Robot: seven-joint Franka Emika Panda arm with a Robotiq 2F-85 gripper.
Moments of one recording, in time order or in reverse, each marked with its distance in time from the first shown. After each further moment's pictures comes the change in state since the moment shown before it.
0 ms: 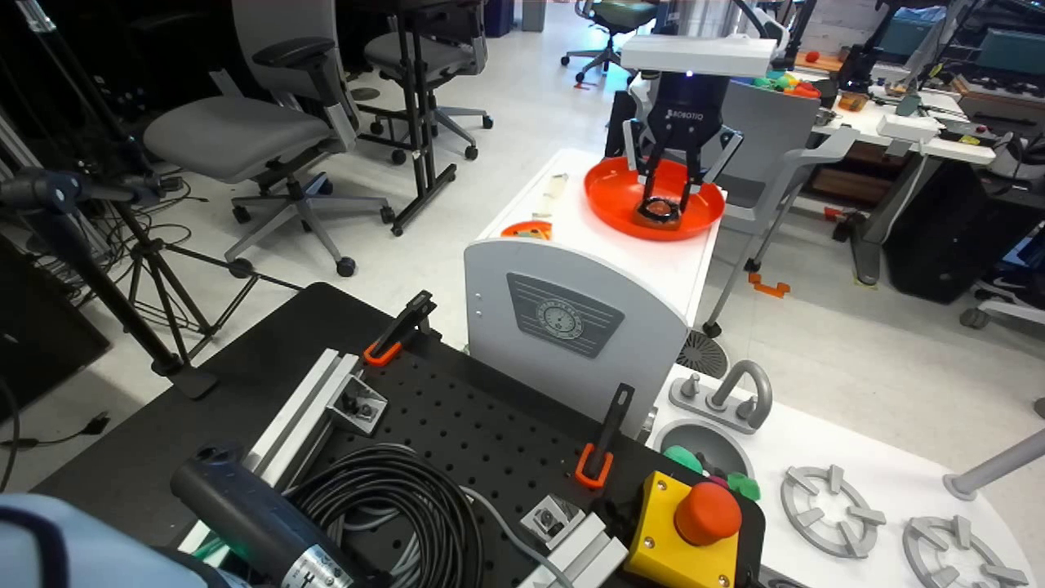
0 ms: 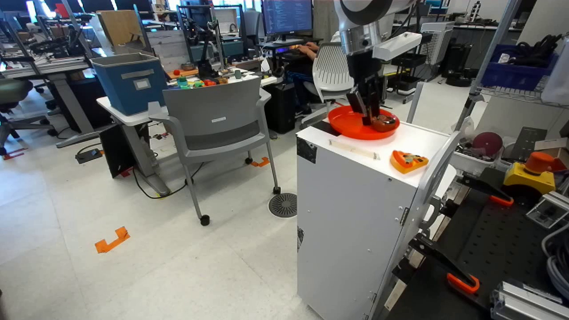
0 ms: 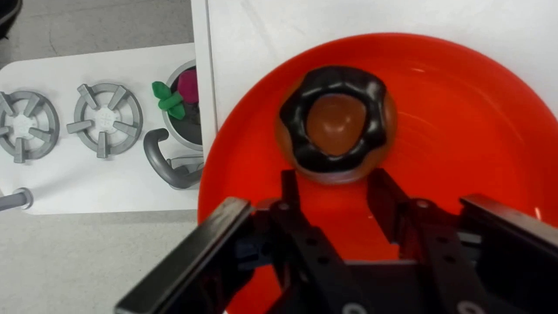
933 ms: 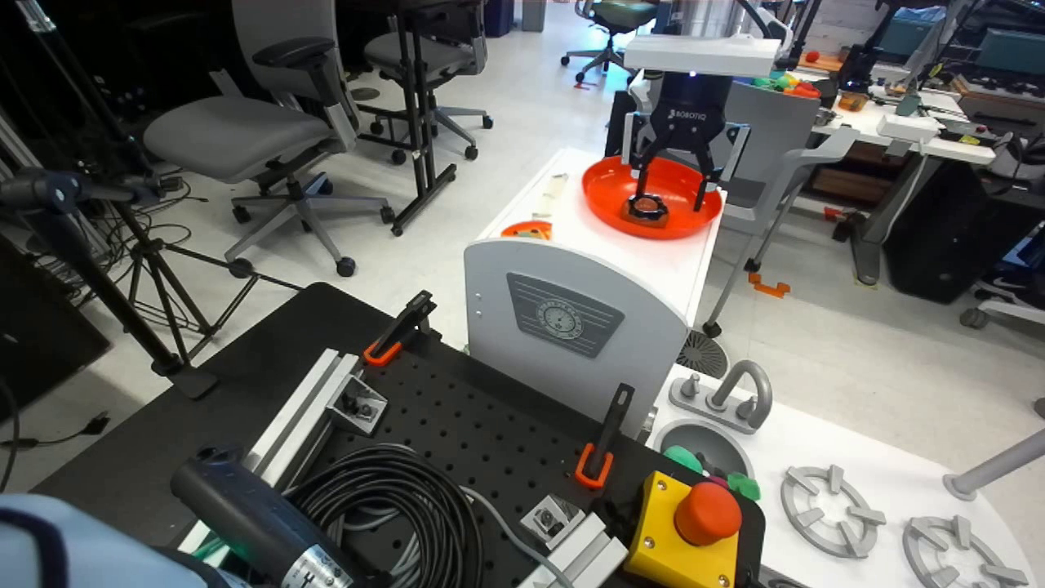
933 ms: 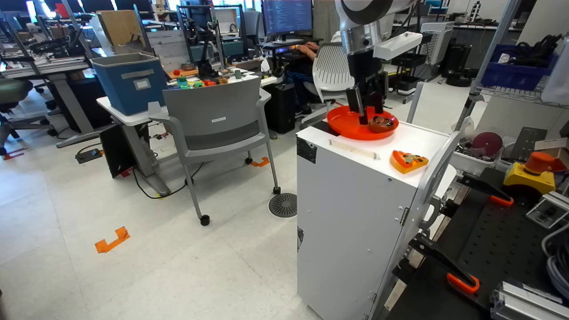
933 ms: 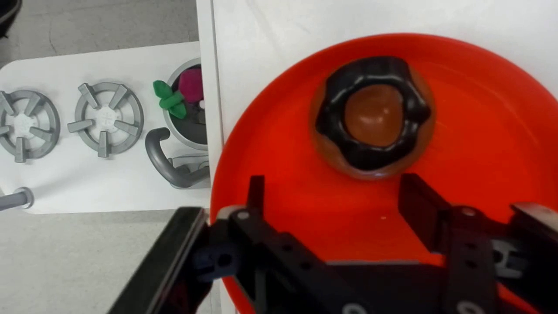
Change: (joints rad) arm -0.007 0.000 0.001 0.001 0.000 0.001 -0.004
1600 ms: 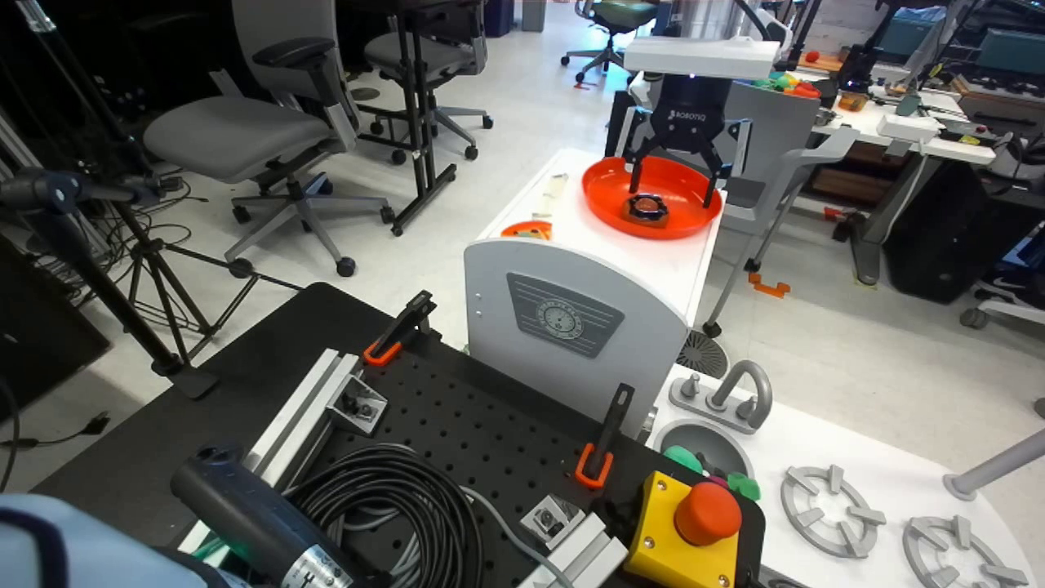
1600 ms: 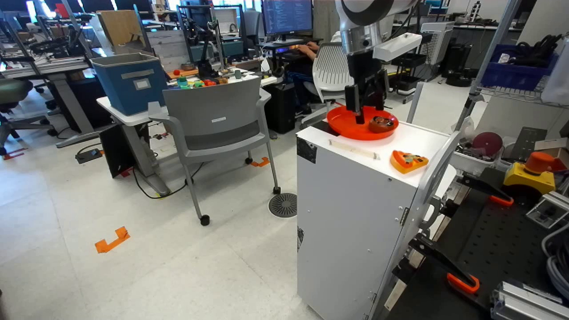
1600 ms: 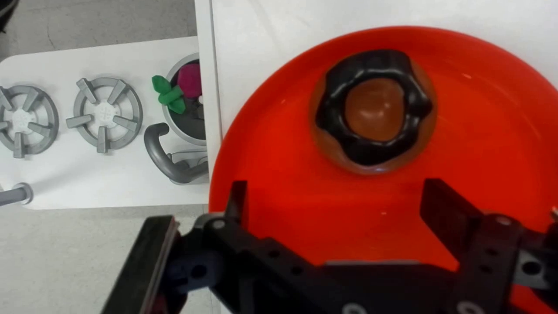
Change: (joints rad) arm 0.000 0.000 0.000 -0.007 0.000 0.022 0.001
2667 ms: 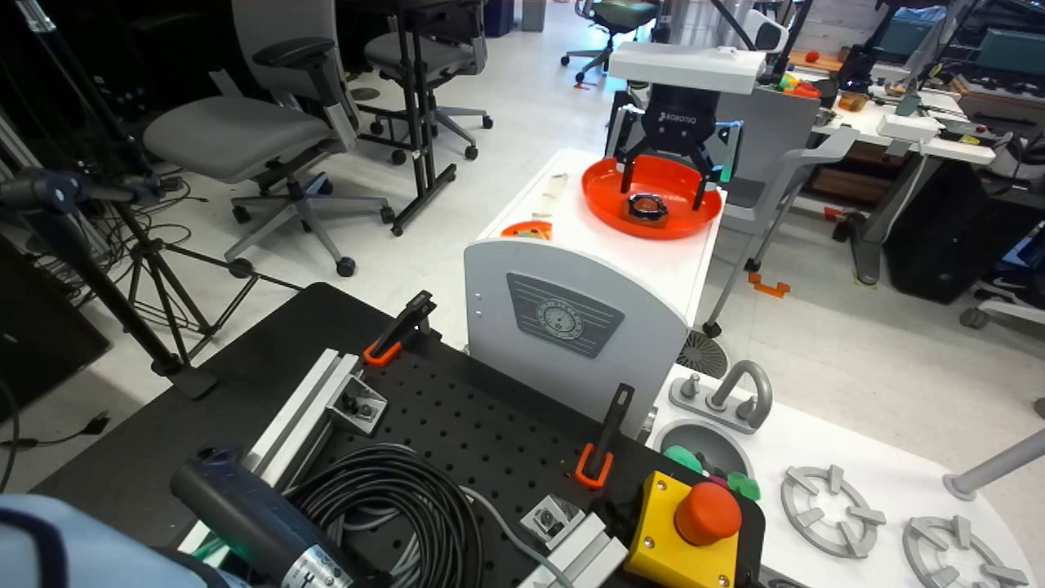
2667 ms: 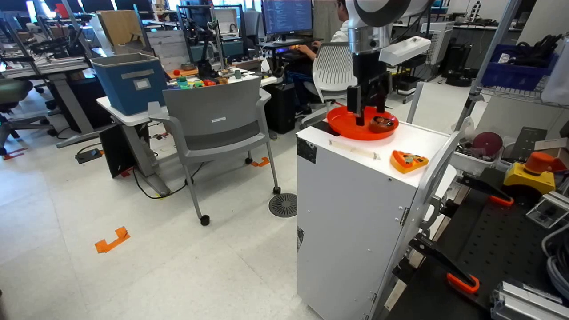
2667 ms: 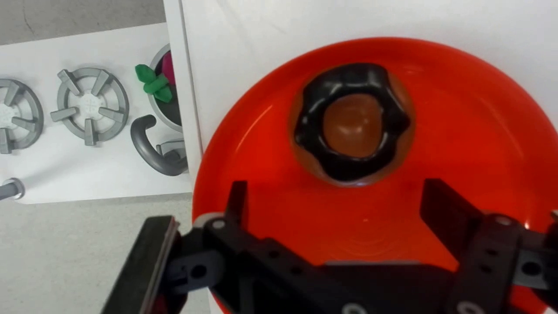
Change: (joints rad) arm 0.000 -0.078 0.002 -0.138 0.022 0.140 0.027
